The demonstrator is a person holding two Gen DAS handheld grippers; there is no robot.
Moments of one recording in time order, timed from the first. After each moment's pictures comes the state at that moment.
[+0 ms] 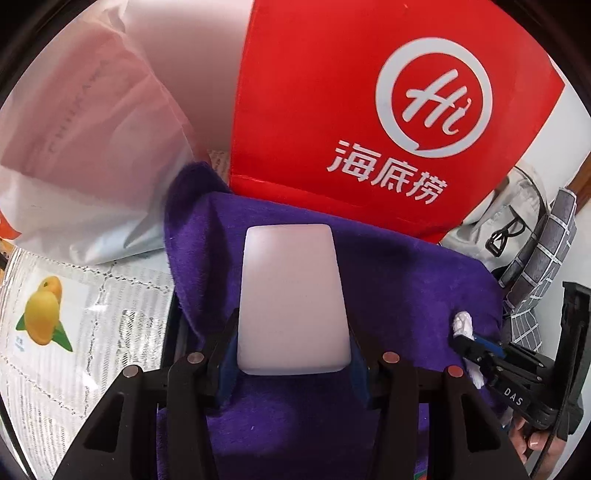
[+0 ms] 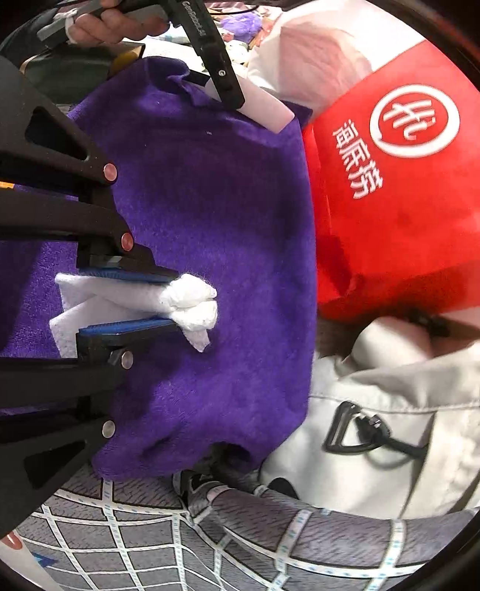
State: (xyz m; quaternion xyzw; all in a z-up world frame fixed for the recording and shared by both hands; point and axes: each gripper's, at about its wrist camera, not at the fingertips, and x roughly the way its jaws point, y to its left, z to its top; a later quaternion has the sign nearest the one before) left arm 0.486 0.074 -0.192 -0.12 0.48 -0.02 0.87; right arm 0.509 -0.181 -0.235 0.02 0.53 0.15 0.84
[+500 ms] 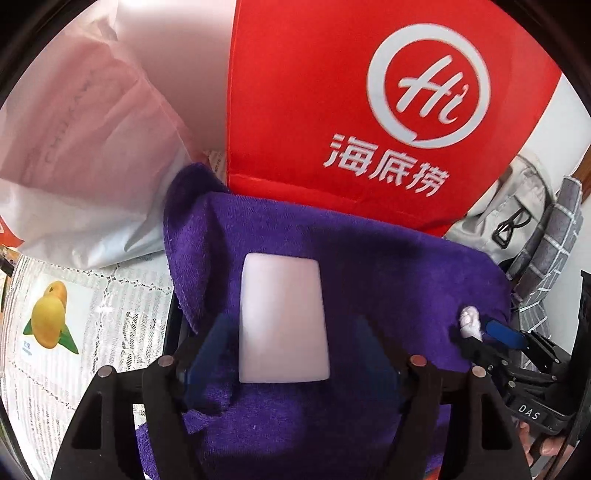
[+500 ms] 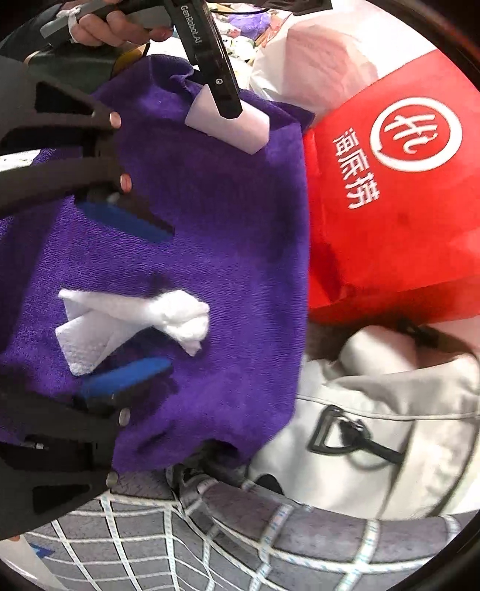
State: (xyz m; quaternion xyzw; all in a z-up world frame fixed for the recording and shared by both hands) left arm 0.499 0.053 -0.197 -0.10 0.49 -0.01 0.87; right arm 0.503 -0.165 -0.225 -0.01 0.50 0.15 0.85
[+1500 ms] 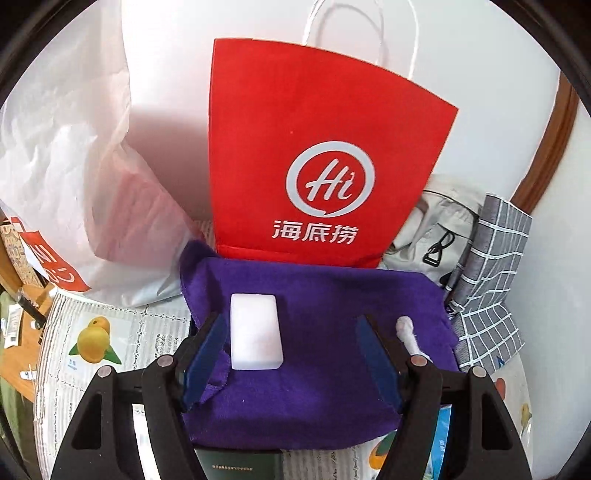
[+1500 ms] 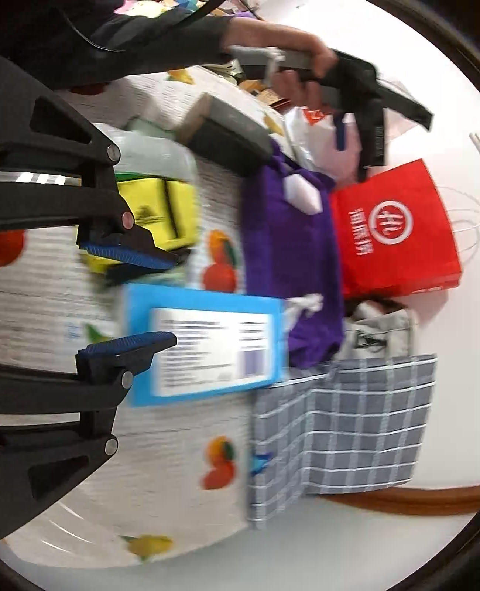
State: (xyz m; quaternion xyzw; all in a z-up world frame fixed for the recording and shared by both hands) left arm 0.432 0.050 -0.100 -0.07 0.41 -0.05 0.91; right arm 0.222 -0.225 -0.182 0.04 0.46 0.10 0.88
